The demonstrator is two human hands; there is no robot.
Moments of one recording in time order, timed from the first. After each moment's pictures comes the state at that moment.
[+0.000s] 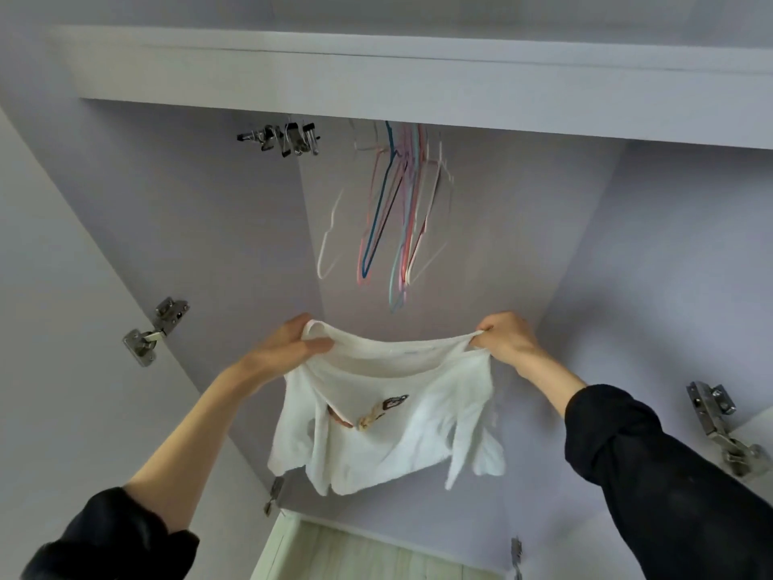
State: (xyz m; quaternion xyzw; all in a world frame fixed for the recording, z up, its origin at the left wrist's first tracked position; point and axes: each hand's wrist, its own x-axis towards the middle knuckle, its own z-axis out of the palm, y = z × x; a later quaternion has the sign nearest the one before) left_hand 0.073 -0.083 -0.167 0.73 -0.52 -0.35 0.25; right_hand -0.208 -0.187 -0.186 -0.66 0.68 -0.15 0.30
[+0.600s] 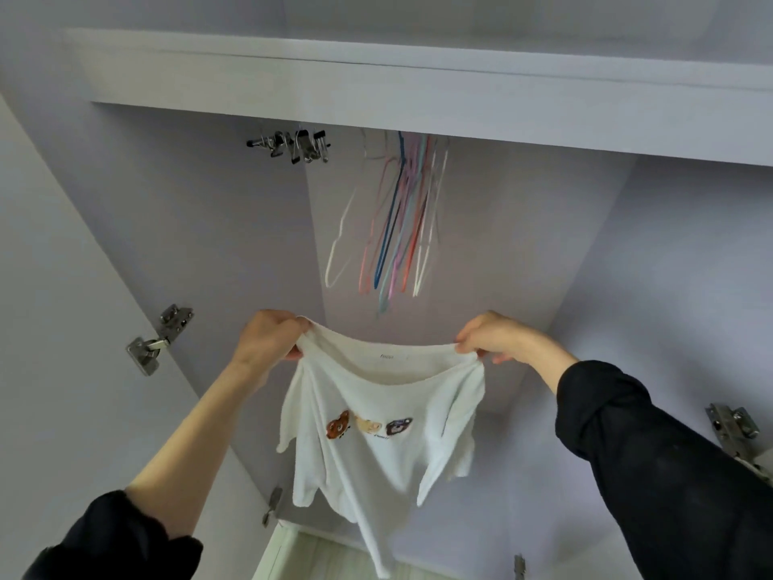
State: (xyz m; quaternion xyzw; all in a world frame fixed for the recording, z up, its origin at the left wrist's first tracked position) left_hand 0.087 -0.094 -0.157 0.76 -0.35 -0.33 0.43; right_hand -0.179 -0.202 -0.158 -0.69 0.62 0.02 0.37
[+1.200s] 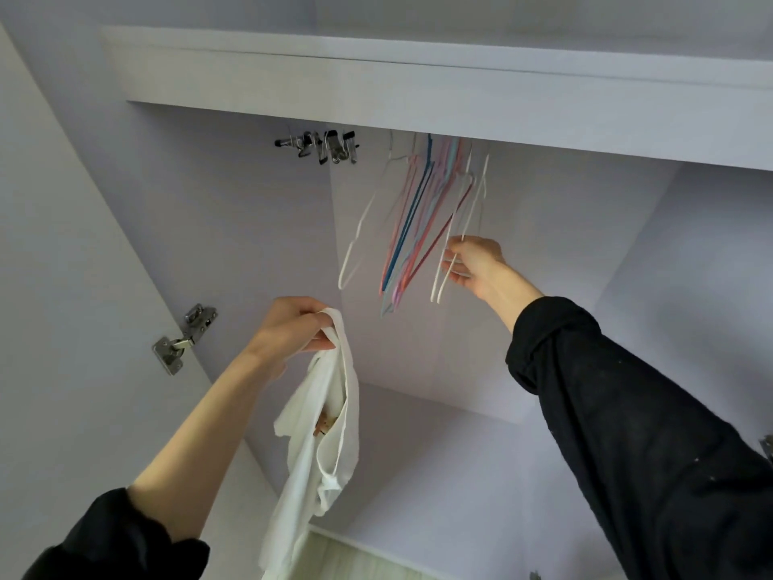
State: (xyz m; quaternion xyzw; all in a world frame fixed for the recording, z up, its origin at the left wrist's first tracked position) left_hand 0.095 -0.097 -0.138 0.69 -0.37 -0.40 0.47; right_hand -0.090 -0.257 -0.112 -0.42 0.56 -0.41 0.58
